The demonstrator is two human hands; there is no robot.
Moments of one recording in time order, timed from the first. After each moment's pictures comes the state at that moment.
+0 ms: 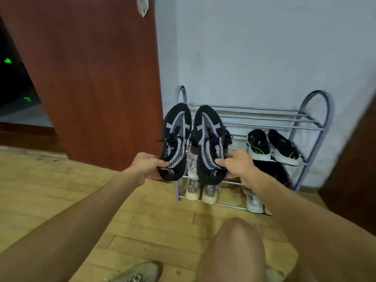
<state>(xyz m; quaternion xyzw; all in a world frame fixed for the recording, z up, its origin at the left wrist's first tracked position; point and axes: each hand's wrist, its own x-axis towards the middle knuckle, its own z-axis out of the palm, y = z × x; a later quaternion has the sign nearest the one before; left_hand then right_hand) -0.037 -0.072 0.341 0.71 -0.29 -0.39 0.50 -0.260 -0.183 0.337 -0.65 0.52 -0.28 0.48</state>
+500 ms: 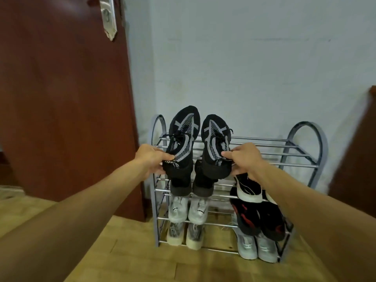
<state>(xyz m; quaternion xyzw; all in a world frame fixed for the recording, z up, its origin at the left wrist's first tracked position) -0.053 -0.227 0.428 0.68 -0.34 -0.38 0.53 -0.271 -0.327 0.419 -0.63 0.53 -0.36 0.45</state>
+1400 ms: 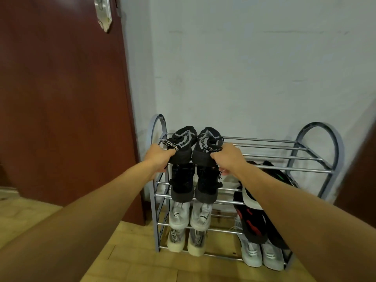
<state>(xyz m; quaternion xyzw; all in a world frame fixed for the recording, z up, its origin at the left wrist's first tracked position) -0.036 -0.280 0.409 0.74 -0.38 -0.29 0.47 -0.211 -0.360 0.409 -0.70 0.57 -0.24 0.35</state>
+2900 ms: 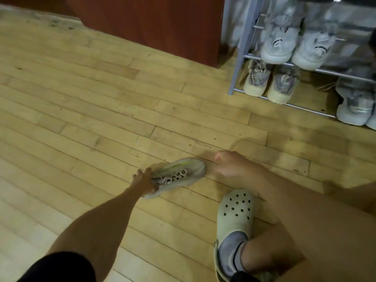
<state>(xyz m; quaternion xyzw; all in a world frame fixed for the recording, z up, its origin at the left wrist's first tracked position) 0.077 0.107 -0.043 0.88 -0.26 -0.38 -0.13 -0.126 -0.090 0.048 -0.78 0.40 0.26 0.40</state>
